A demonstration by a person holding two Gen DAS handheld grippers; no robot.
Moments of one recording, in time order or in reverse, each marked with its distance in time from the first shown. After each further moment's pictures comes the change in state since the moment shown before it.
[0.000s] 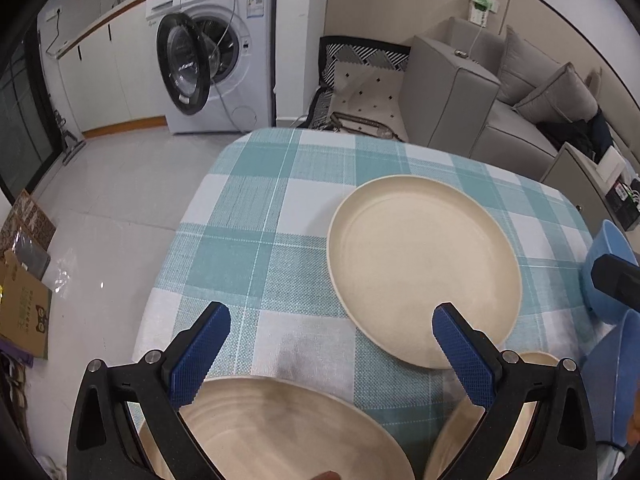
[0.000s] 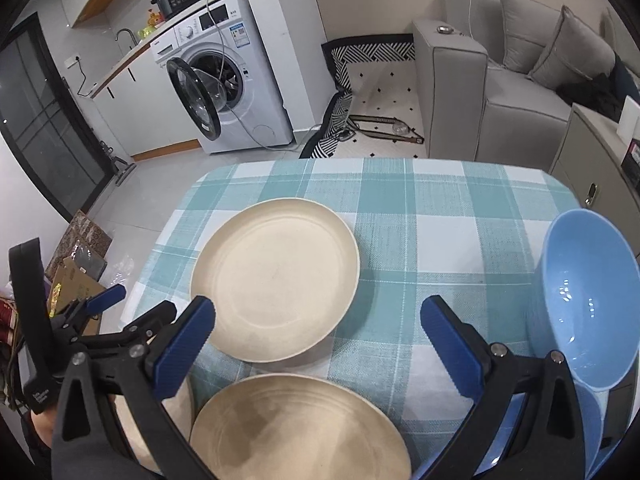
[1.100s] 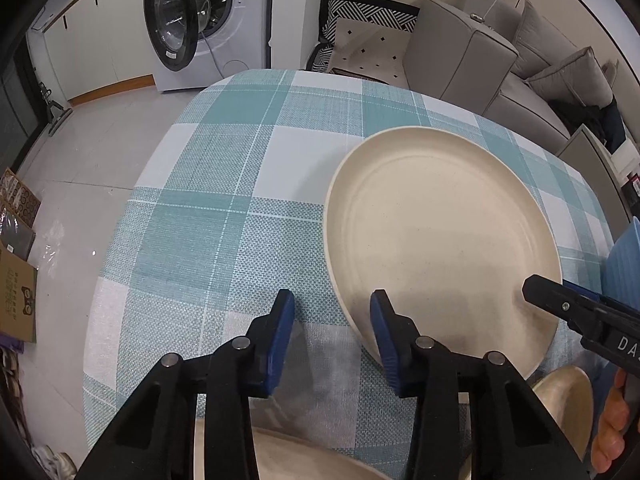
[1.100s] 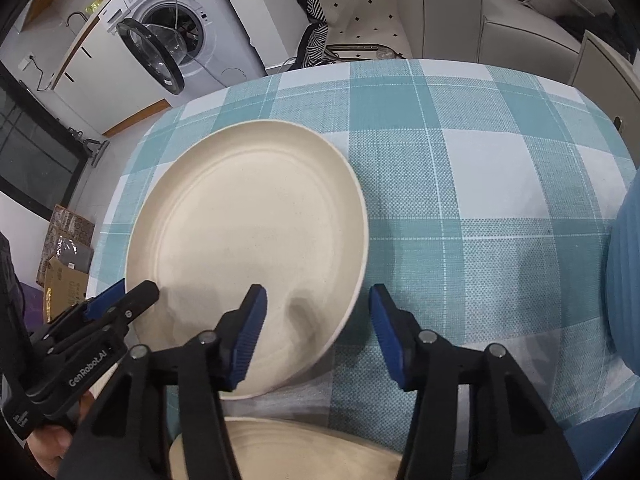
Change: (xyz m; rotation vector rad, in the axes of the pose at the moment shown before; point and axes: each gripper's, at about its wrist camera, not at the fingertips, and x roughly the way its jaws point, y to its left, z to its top) left arm 0.067 0.000 0.005 -0.013 0.141 -0.025; right arm 0.109 -0.013 -0.010 0.122 0.227 -0.034
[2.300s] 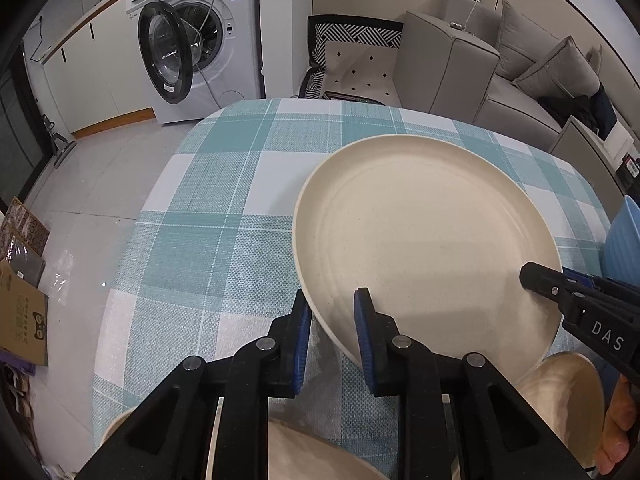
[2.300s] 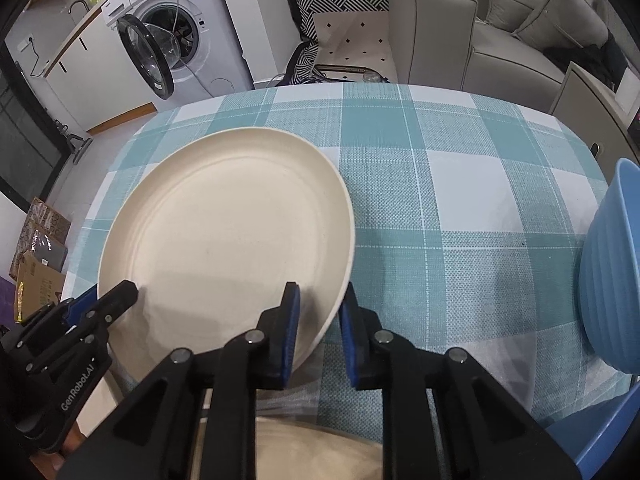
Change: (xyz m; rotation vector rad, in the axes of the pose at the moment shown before) left arm -0.021 -0.016 -0.014 0.067 -0.100 0.031; right arm -0.011 0.013 -0.011 -0.052 -0.089 -0.122
